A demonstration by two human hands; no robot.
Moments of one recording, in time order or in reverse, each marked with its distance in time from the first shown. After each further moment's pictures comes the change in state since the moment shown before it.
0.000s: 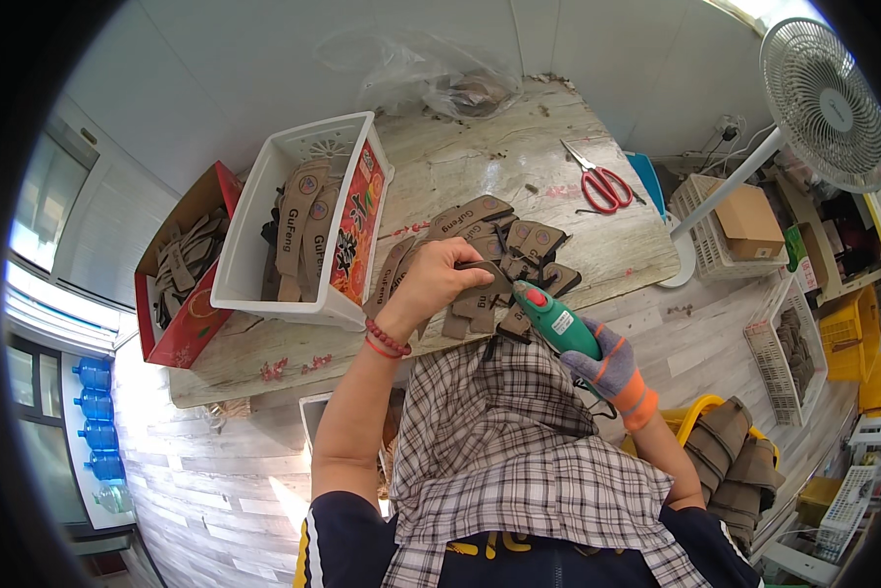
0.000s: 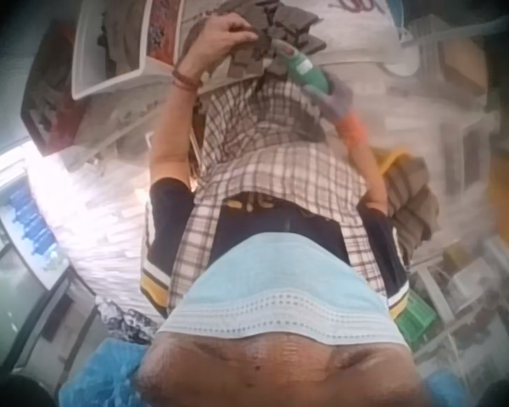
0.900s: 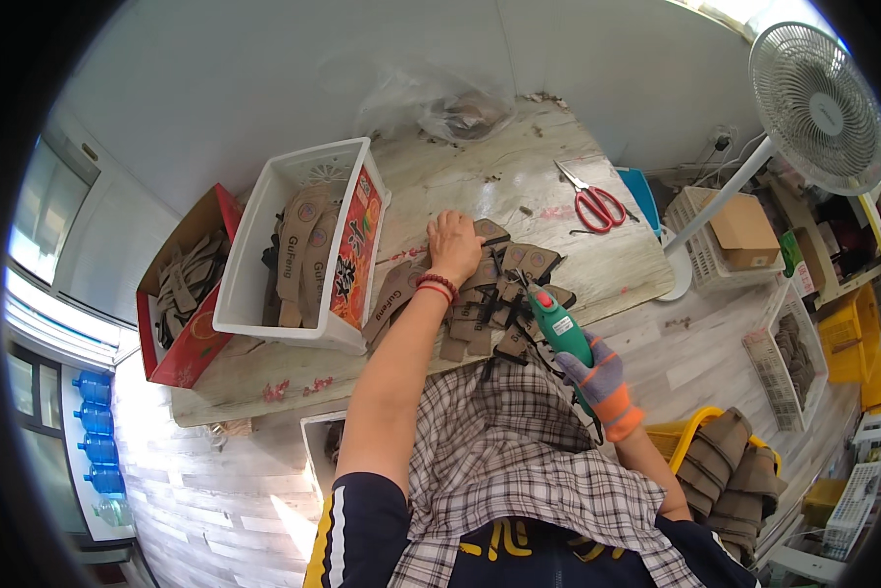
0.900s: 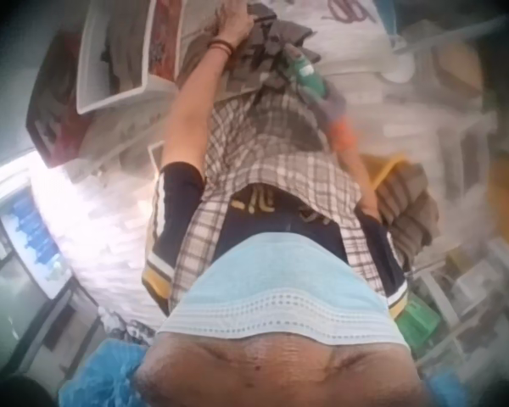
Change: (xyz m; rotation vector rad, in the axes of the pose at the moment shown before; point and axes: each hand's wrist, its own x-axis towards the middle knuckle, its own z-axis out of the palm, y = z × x) left_hand 0.112 -0.095 0.028 0.942 0.529 0.266; right_hand 0.011 0.017 0.009 -0.018 0.268 0.105
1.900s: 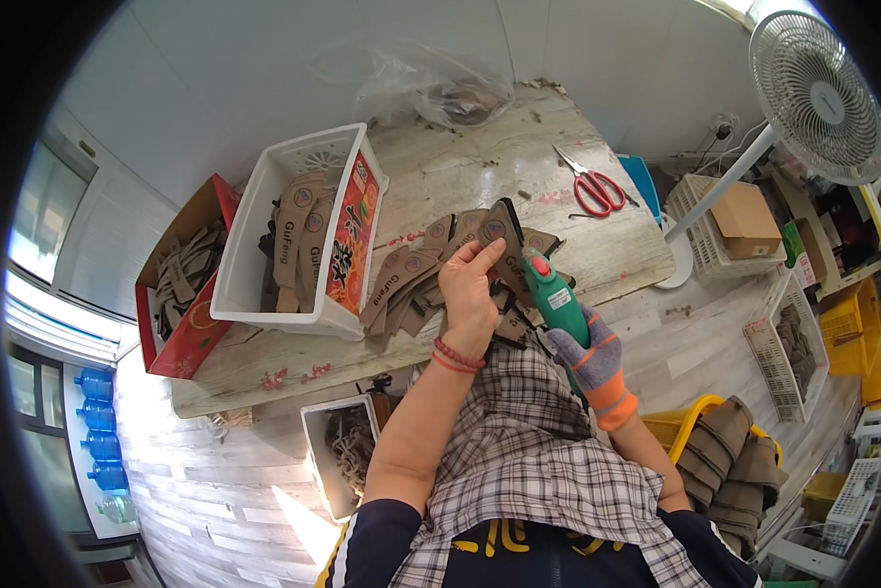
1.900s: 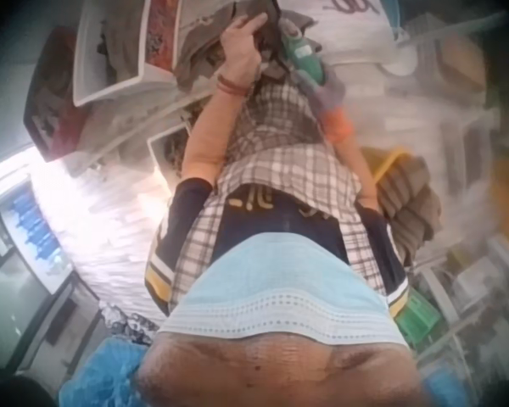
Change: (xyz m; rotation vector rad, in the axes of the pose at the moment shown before) left_hand -0.045 0.105 -0.099 -1.796 0.120 -0.940; right_hand -0.008 -0.040 0.016 0.197 -0.011 -0.055
